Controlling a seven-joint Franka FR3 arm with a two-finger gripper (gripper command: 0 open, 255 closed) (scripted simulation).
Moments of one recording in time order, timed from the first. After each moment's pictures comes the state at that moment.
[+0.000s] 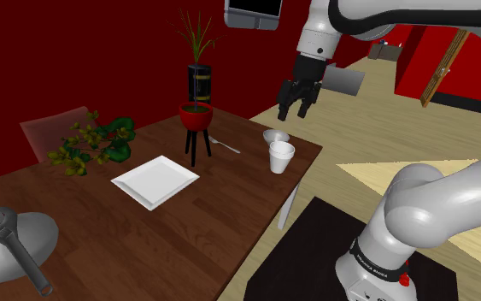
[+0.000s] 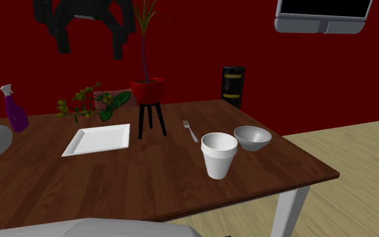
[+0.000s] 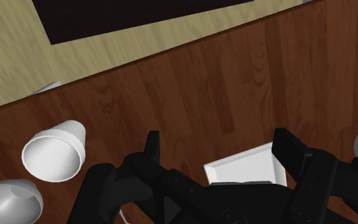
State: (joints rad) arm -0.01 -0.74 -0.01 -2.38 0.09 1.70 0.16
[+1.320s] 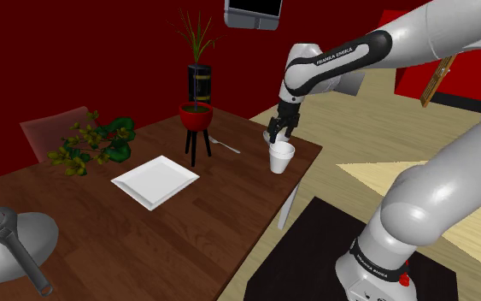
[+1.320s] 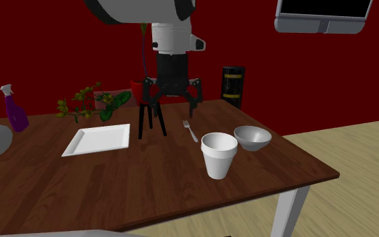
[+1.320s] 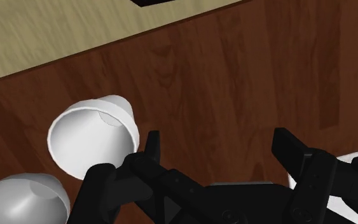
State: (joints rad) arm -0.11 -0.31 -0.20 -2.45 -0.04 2.17 -0.10
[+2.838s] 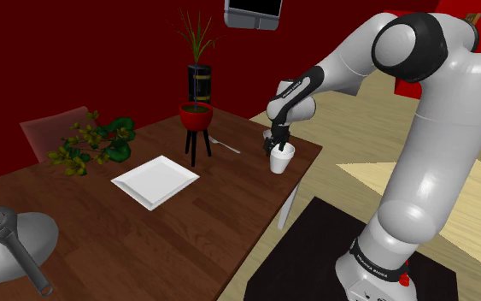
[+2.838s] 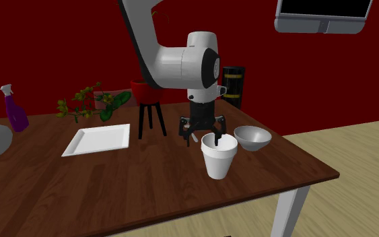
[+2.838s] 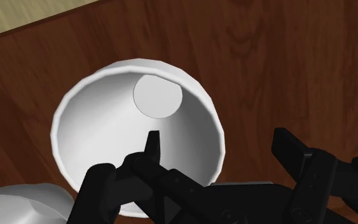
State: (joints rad) arm -0.16 0.17 -0.28 -2.29 0.03 2.49 -0.30
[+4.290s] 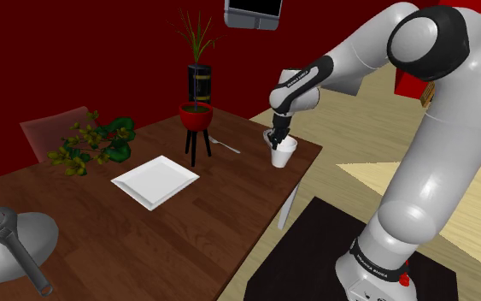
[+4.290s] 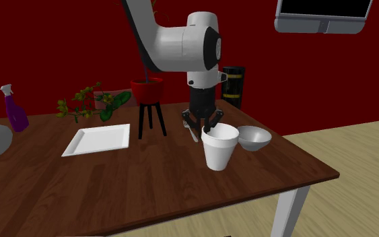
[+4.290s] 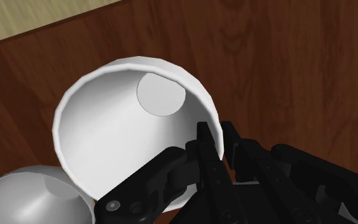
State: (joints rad) arm -0.16 0.09 -0.28 -2.27 0.00 2.39 -0.28
